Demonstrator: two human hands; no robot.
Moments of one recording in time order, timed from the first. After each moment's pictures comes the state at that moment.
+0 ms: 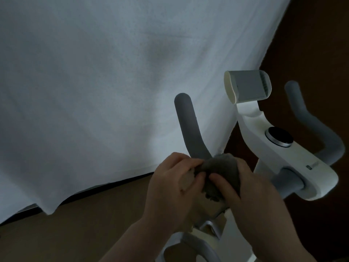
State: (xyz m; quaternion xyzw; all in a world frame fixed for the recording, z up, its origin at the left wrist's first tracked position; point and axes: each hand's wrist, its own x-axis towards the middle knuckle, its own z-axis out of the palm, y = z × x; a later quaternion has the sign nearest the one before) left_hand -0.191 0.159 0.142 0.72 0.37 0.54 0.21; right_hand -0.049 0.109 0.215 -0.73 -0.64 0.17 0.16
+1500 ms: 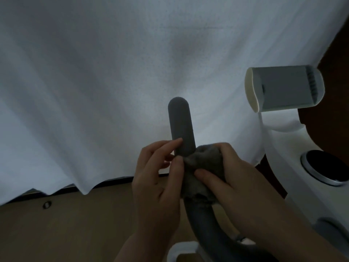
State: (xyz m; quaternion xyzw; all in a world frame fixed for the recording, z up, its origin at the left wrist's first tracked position) left_hand -0.144 0.181 0.173 0.55 0.47 0.66 0.19; right_hand -0.024 0.198 0.226 -0.60 -0.70 0.35 0.17
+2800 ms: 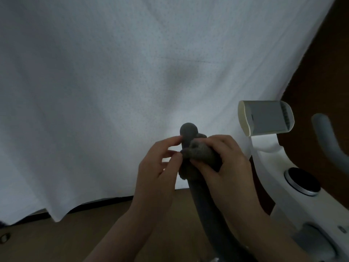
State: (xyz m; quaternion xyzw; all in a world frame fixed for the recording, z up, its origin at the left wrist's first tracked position) left_hand -0.194 0.215 0.195 0.58 0.44 0.60 0.34; right_hand -0.064 0.215 0.227 -0.55 -0.71 0.13 0.41
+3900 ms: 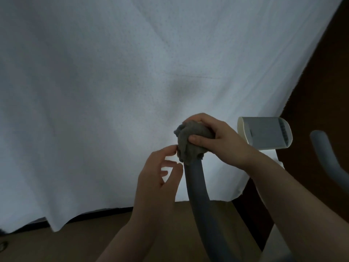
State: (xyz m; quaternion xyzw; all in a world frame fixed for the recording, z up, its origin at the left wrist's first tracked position) left_hand -0.193 0.214 0.201 0.57 0.51 0.58 0.27; right_hand -0.036 0.295 0.280 -0.38 -0.81 0.31 0.32
